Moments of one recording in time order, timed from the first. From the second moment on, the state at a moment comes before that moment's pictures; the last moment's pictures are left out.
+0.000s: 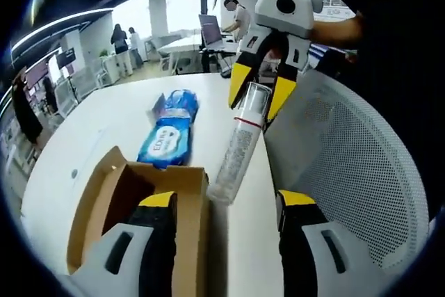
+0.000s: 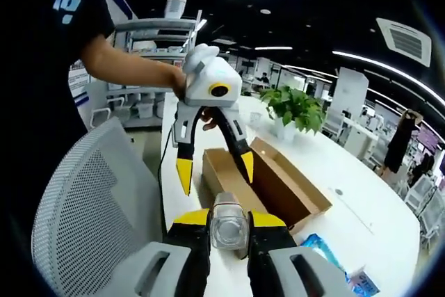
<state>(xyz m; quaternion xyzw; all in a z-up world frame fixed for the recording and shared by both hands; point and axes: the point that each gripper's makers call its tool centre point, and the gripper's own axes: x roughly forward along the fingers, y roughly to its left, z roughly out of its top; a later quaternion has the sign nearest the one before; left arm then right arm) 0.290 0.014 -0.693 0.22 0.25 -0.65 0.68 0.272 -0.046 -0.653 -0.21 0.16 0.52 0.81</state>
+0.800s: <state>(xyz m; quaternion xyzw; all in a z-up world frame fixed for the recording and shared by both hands) 0.312 0.066 -0.677 0.17 0.26 -0.55 0.78 0.339 -0.091 -0.656 -0.30 0.18 0.52 0.78</state>
